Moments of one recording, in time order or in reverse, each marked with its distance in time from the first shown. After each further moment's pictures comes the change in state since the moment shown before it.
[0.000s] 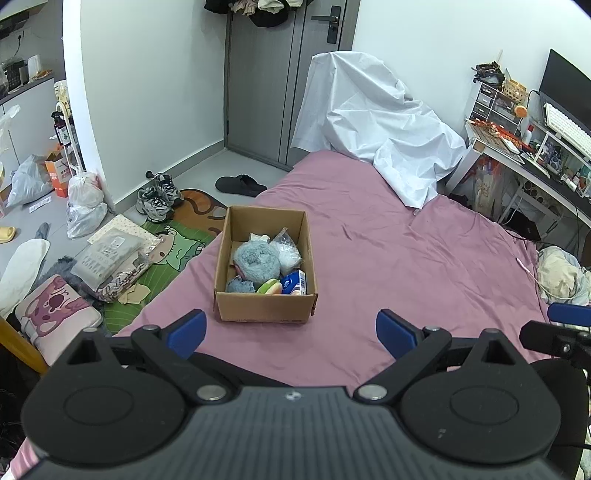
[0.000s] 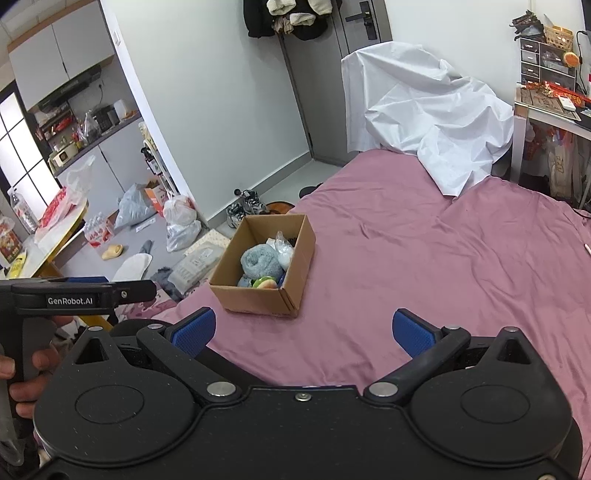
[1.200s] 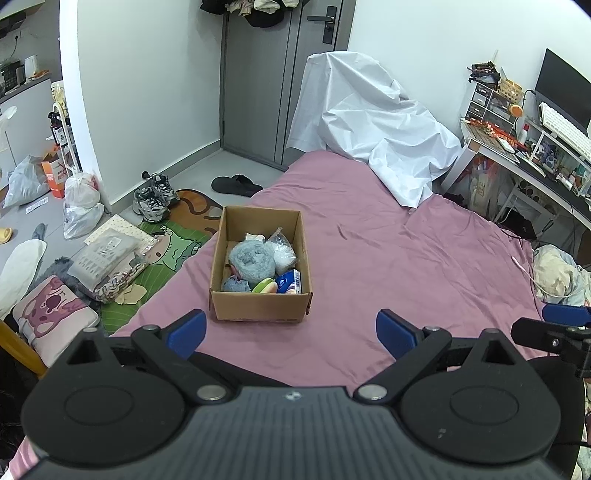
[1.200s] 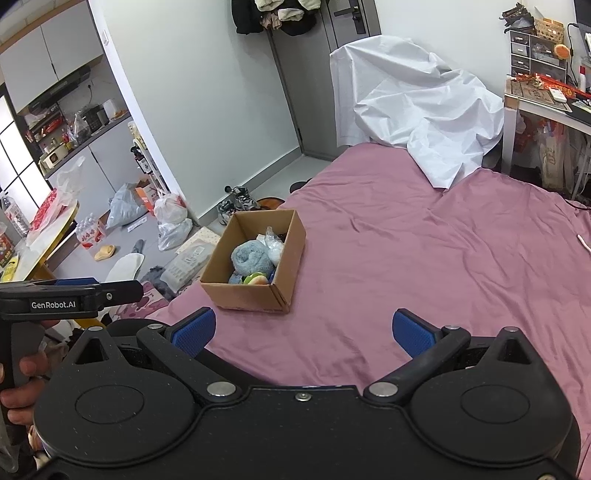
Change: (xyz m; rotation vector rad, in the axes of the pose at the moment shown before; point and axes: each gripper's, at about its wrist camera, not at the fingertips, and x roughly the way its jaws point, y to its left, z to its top) left arm -0.003 -0.004 0.002 0.001 0.001 -0.010; right arm -0.002 -0.004 -0.001 0.021 0.015 -0.028
